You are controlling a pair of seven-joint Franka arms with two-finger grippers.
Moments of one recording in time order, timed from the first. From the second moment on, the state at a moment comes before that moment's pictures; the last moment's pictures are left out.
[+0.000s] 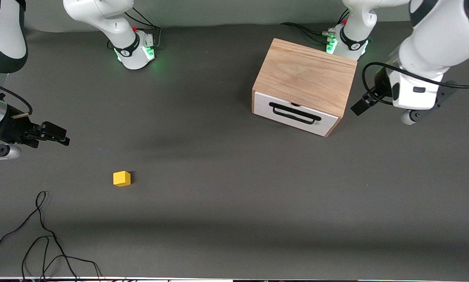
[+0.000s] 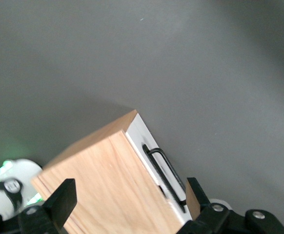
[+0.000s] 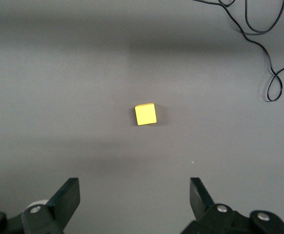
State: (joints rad) left arm -0.01 0.05 -0.34 -1.55 -0.03 1.47 -1.11; right arm 0.25 0.14 -0.27 -1.56 0.08 1.72 -0.04
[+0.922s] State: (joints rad) left arm -0.28 0.13 -0.41 -1.56 -0.01 1.49 -1.80; right arm 0.25 0.21 -0.26 -1.56 0.07 1.78 -0.04
